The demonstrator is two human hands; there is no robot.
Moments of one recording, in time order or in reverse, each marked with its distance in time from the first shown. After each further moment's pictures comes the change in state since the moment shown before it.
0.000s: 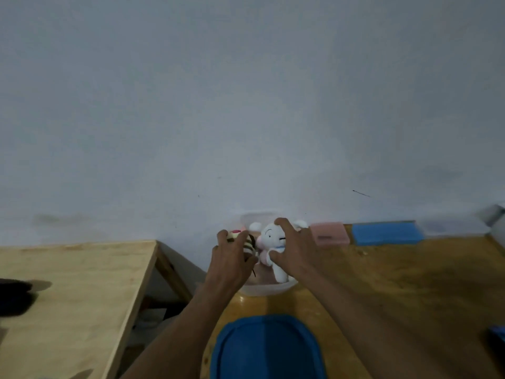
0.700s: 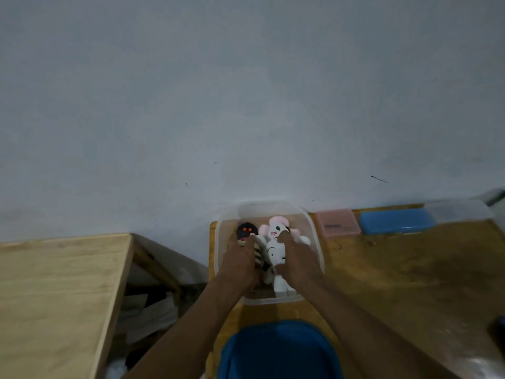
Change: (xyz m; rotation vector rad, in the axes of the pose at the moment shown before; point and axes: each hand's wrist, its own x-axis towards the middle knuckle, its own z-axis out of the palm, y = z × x) left_hand 0.068 -0.043 0.058 -0.191 -0.317 -0.055; right_hand 0.040 0.023 0.075 -0.198 -0.181 0.198
